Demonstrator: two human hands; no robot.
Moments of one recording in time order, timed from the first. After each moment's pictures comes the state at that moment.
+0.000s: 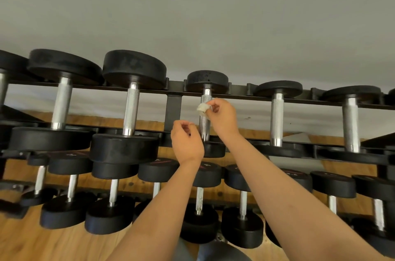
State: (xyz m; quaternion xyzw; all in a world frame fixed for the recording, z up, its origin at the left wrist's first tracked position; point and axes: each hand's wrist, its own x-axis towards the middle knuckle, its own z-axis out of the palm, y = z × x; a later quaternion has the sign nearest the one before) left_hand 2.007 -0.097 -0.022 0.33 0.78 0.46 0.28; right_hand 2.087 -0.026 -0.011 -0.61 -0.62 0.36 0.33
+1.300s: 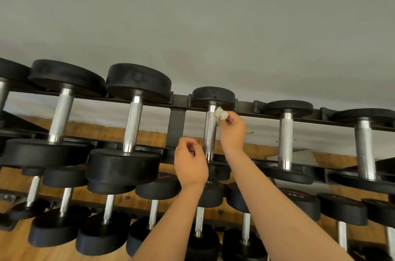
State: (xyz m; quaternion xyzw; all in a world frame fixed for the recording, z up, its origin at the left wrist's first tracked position) left_hand 2.007 -0.099 -0.019 0.35 0.76 0.47 0.29; right_hand 2.081 -0.011 -0.025 -0.65 -0.49 0.35 0.45
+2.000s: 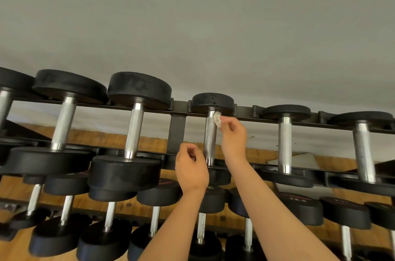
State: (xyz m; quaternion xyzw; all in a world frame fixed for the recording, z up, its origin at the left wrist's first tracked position) left_hand 2.008 -0.100 -0.012 0.34 0.76 0.46 0.30; right_hand 2.082 -0.023 -0.008 -0.61 -0.42 0.44 0.50
